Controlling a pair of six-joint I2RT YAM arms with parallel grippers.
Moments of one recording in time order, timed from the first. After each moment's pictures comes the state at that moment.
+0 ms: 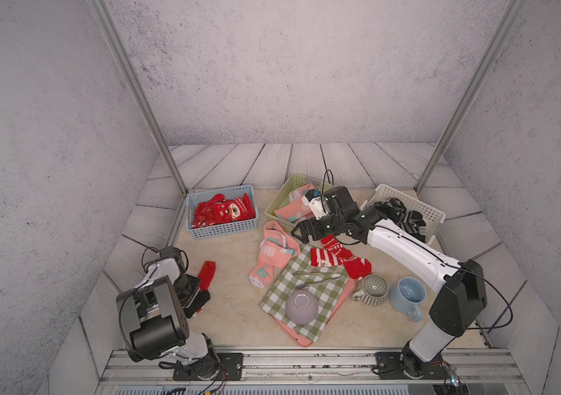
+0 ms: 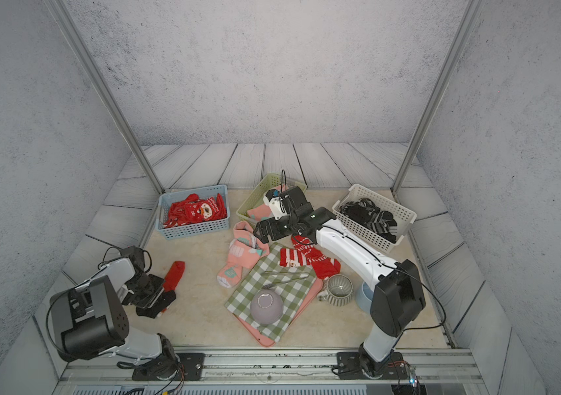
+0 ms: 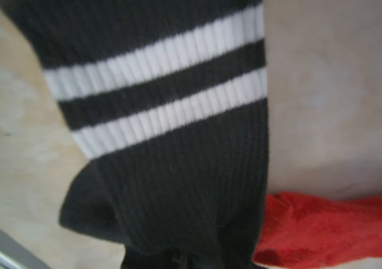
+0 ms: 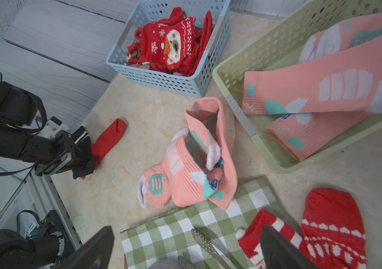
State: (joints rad) left arm 0.36 1.50 0.78 -0.82 0.00 -0.78; right arm 0.66 1.66 1.51 -0.61 -0.31 0.21
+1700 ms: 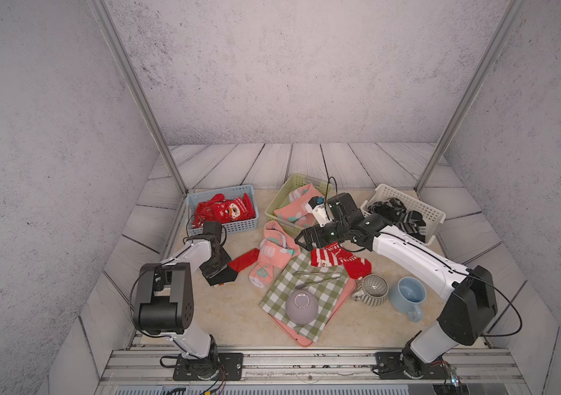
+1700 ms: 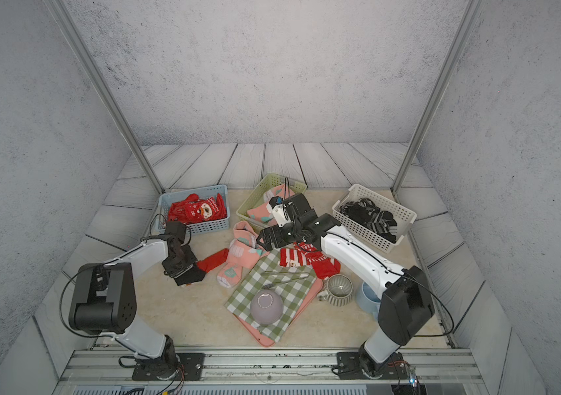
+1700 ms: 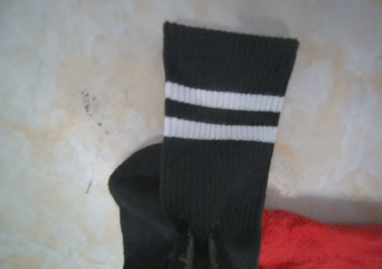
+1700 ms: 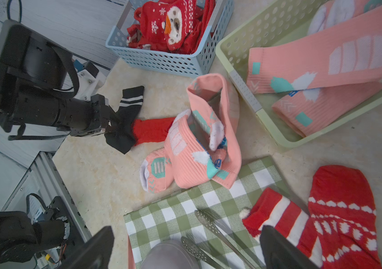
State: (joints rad) left arm -0.02 1.62 0.94 -0.65 -0.09 -0.69; right arm 0.66 1.60 1.41 -0.61 -0.33 0.22
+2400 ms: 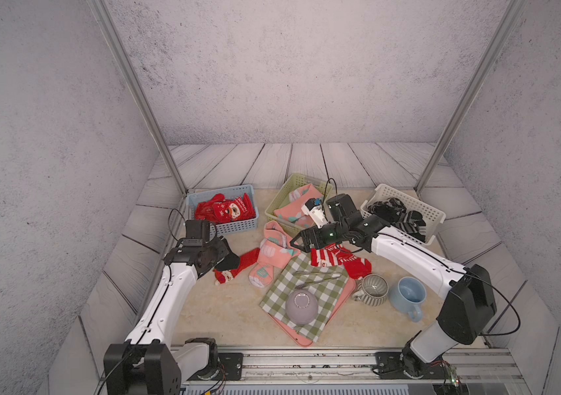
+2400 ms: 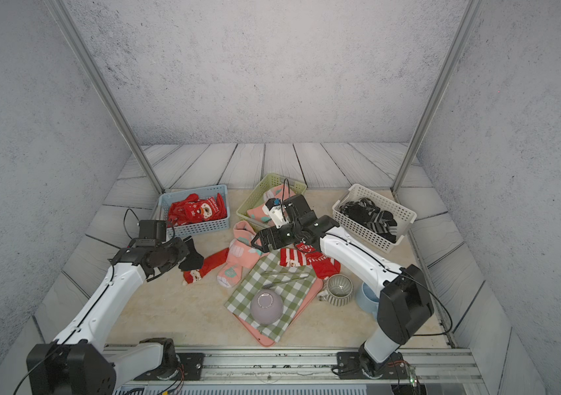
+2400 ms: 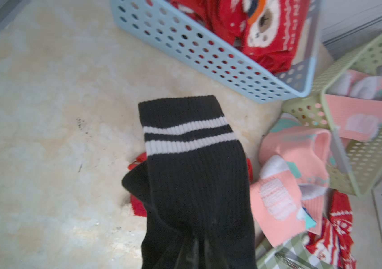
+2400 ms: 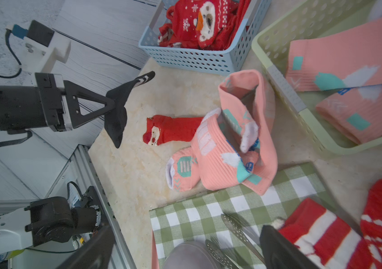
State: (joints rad) left arm -0.05 1.13 0.92 -0.70 0.08 -0.62; right arm 0.66 1.60 1.37 -0.53 -0.51 0.26
